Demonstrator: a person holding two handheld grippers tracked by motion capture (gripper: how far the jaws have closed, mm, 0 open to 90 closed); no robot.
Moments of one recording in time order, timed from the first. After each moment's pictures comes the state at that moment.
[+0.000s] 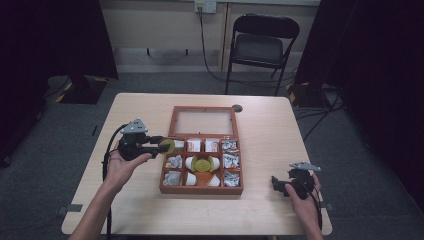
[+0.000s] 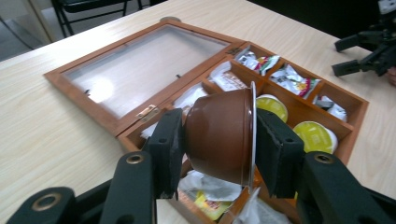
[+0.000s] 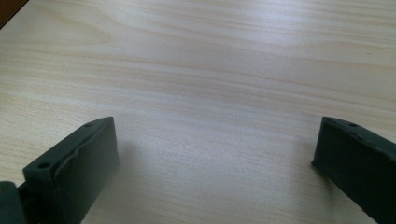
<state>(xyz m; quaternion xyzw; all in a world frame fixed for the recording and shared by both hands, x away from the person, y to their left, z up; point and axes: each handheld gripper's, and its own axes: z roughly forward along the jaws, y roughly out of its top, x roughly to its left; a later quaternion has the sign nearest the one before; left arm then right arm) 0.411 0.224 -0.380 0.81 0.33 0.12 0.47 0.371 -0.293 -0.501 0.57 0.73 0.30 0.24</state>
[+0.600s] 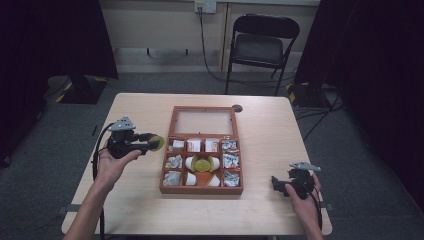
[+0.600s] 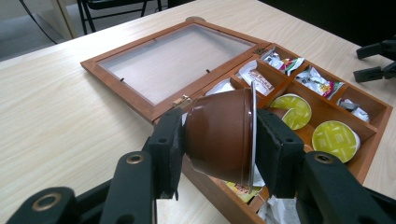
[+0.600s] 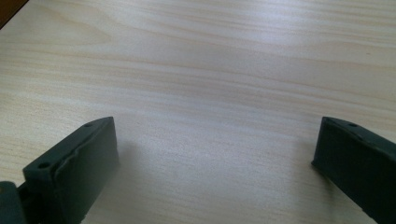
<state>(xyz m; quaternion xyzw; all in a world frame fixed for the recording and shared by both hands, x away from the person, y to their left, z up) 0.414 0.251 -0.380 0.80 0.35 0.14 0.47 0.371 -0.293 -0.501 0.57 0.73 0.30 0.24</state>
